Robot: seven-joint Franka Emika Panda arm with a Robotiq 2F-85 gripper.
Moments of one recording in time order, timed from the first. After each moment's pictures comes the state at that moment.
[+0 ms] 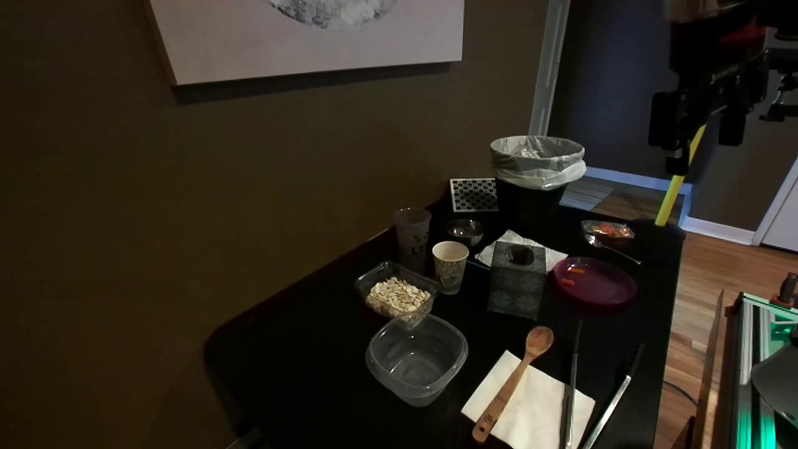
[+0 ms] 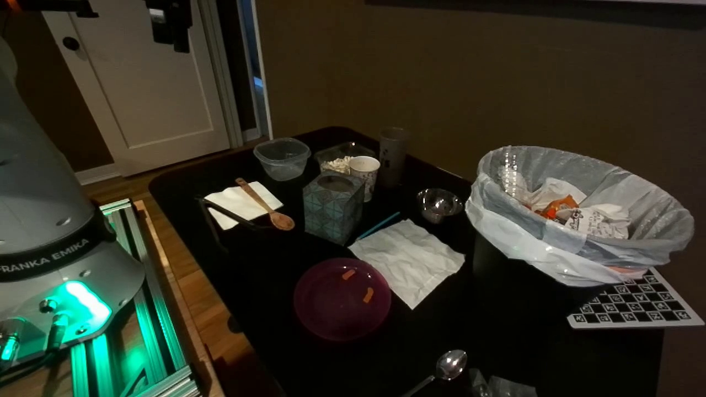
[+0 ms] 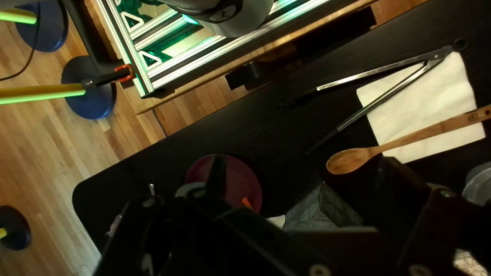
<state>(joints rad) 0.02 -0.87 0.30 -2.61 0.05 1.52 0.61</state>
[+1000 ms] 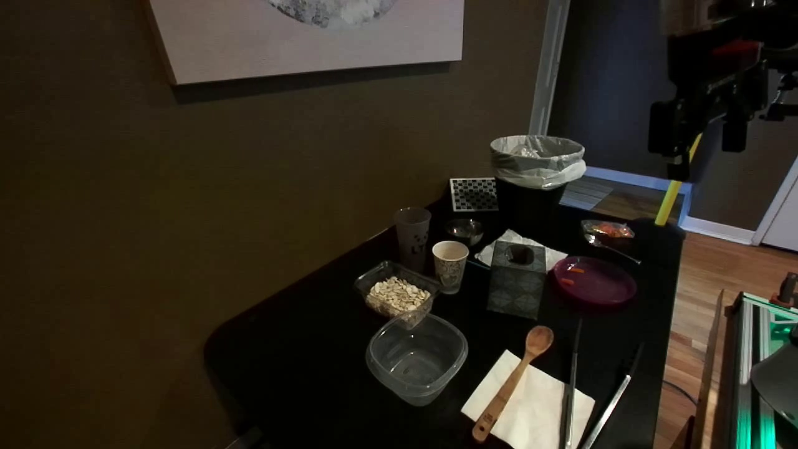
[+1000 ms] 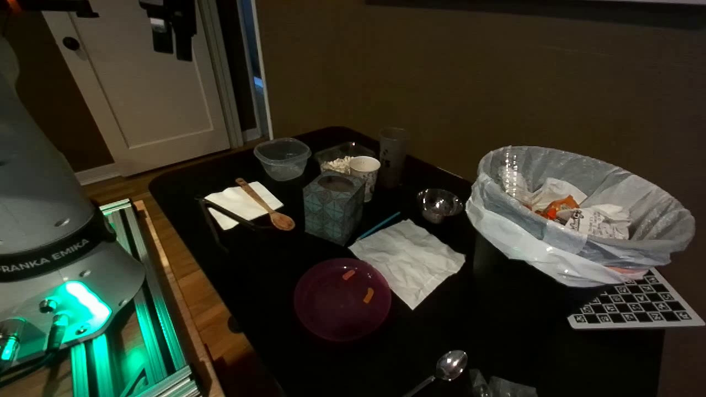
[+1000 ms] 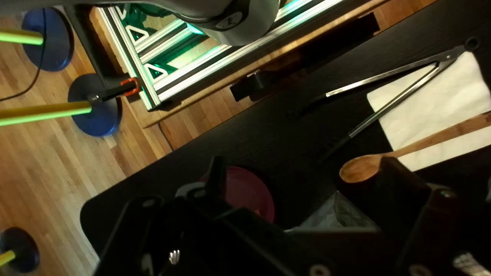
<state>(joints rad) -0.02 -0.86 0.28 -2.64 0.04 1.52 0.61</state>
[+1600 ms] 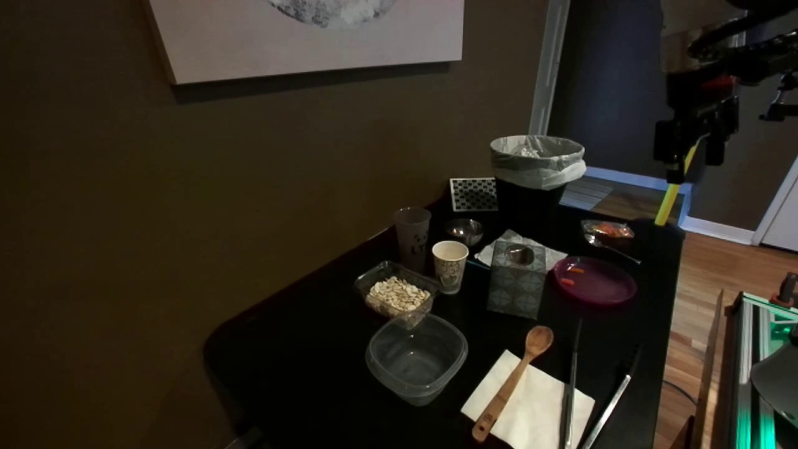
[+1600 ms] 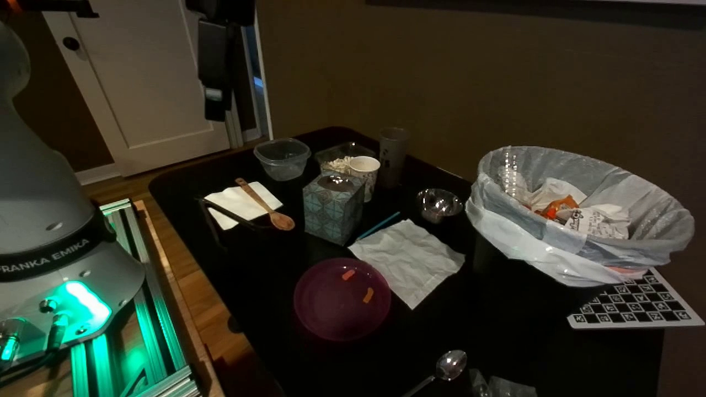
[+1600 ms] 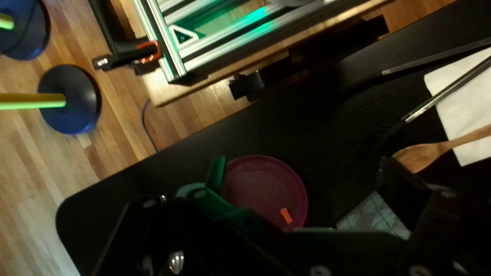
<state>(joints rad) -0.17 -0.81 -0.04 -2.76 -0.17 1.72 0.26</state>
